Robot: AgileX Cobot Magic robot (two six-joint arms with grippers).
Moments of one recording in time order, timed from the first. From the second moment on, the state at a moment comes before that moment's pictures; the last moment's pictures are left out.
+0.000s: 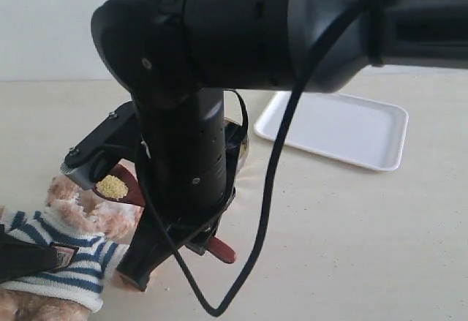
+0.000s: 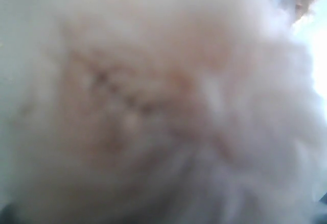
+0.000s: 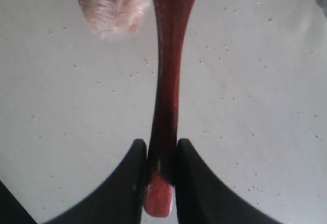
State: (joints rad) left arm 0.43 1.50 -0.28 1.76 -0.90 -1.70; right arm 1.07 1.88 -1.55 -0.08 1.22 -0.04
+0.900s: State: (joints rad) left arm 0.43 1.50 -0.28 1.76 -0.90 -1.70; right arm 1.07 2.02 -1.68 -0.08 1.11 -0.07
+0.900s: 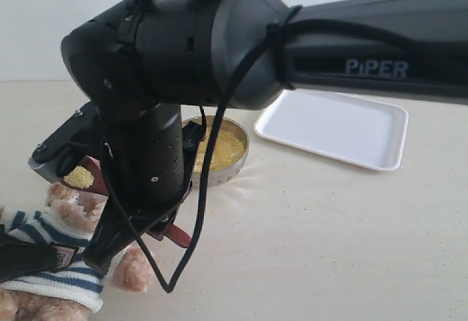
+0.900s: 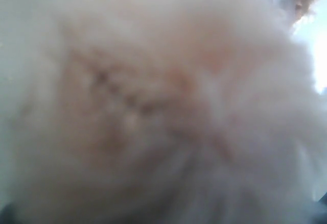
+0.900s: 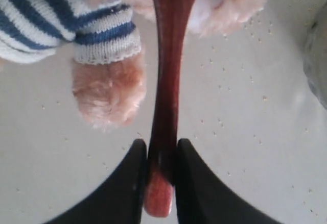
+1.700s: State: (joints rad) left arm 0.43 1.50 -0.28 1.76 -0.90 -1.70; right arm 1.16 2.12 -1.68 -0.46 1.18 -0.06
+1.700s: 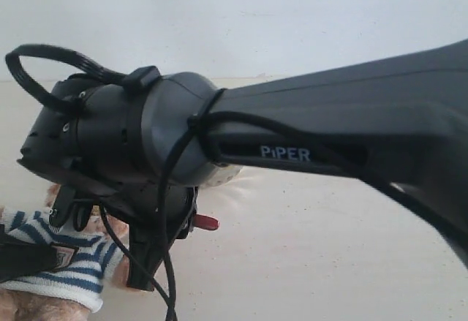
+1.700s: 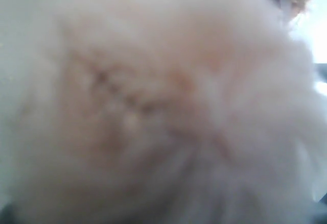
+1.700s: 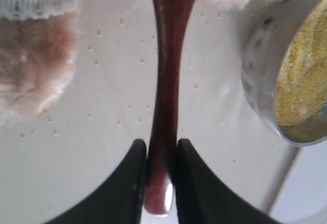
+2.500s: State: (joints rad) left arm 0.43 1.50 -0.28 1.75 -0.90 -1.70; right arm 1.30 2.19 -1.68 -0.95 1.22 0.14
